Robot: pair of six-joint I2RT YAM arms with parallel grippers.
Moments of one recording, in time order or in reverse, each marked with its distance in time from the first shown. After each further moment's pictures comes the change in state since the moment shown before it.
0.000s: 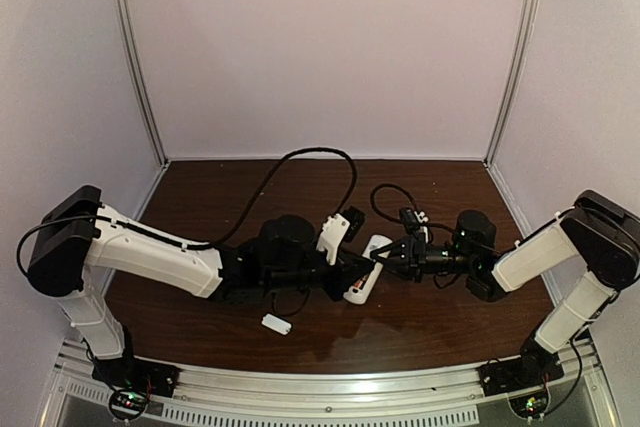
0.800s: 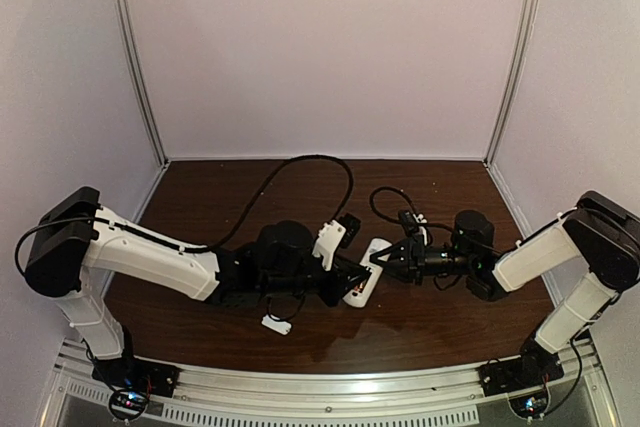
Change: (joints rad) left arm -0.004 -0.013 -0.034 -0.022 0.006 -0.040; right arm 0.001 -0.011 0.003 -0.066 0.003 -0.024
